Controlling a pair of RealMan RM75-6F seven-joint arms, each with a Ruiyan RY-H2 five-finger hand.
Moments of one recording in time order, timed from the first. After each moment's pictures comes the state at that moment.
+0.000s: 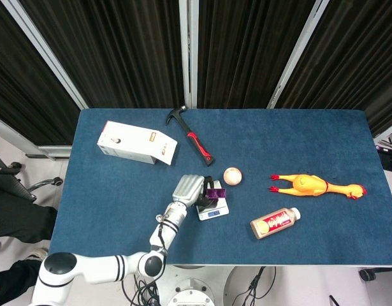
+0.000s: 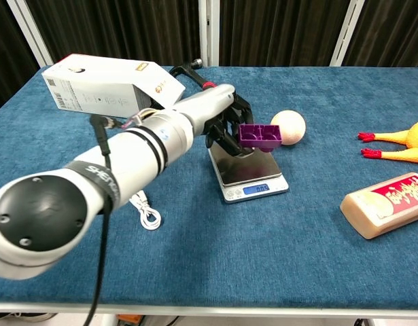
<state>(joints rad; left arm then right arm) -0.94 -2.08 -0.40 -1.25 0.89 0.97 0.39 -0.12 -1.16 0.09 -1.22 -1.45 1.61 0.41</state>
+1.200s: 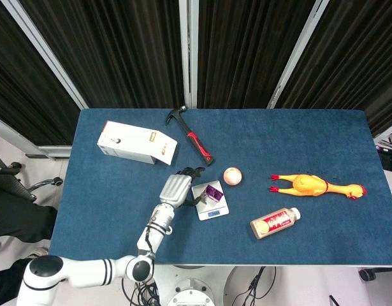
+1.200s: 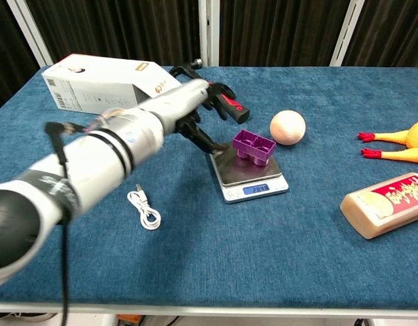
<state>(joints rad) -0.84 -1.97 -0.33 -1.39 0.96 1.07 0.39 -0.11 -1.15 0.10 -1.23 -1.44 1.60 0.38</state>
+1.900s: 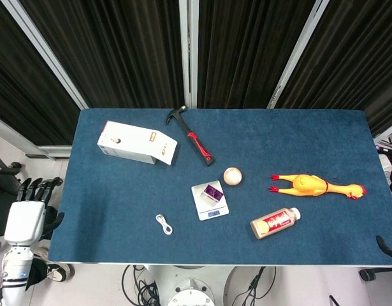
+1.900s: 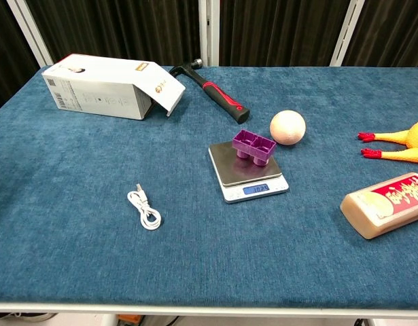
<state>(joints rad) -0.24 -1.20 0.10 -1.69 1.41 1.64 0.24 -0.08 -1.16 0.07 -1.32 -1.48 1.55 0.22</state>
